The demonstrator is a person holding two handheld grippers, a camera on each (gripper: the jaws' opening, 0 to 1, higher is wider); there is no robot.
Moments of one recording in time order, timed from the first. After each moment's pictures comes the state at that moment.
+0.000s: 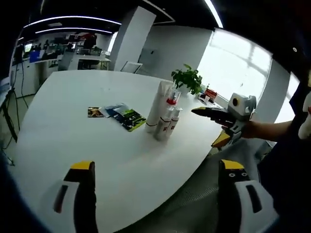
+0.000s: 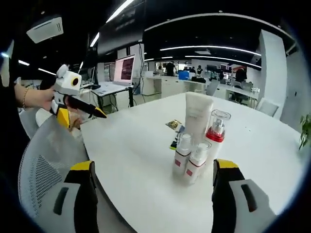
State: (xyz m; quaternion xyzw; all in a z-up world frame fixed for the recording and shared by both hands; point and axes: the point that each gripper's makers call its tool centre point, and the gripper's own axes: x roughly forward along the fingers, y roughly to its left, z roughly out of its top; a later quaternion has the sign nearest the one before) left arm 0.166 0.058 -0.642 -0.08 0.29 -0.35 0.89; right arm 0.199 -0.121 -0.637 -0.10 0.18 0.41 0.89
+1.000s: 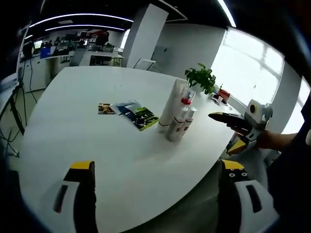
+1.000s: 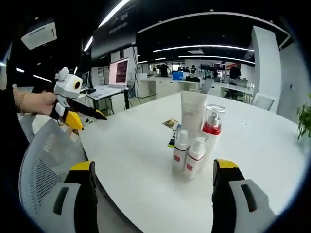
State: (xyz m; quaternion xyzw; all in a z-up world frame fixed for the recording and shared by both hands) left arm 0.192 0.058 -0.650 -0.08 0.31 -0.30 0.90; right arm 0.196 -0.128 -0.646 -0.08 0.19 0.39 0.90
